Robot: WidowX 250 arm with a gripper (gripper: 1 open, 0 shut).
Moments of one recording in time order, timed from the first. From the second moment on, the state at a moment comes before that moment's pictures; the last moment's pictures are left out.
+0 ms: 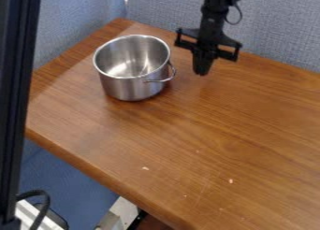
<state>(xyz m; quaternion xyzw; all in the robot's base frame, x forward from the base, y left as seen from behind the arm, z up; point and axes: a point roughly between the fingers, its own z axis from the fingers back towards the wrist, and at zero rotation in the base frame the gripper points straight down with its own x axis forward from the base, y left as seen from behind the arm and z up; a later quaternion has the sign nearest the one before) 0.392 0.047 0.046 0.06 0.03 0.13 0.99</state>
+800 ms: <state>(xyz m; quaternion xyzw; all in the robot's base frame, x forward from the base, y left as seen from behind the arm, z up) 0.393 0.043 0.058 0.04 0.04 0.08 1.00</state>
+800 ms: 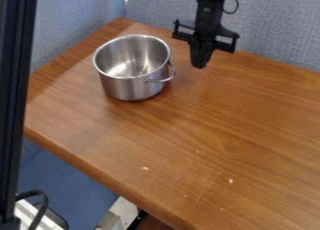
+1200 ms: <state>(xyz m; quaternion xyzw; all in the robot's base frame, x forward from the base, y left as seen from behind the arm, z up) 0.396 0.022 0.068 0.03 0.05 0.06 1.00</state>
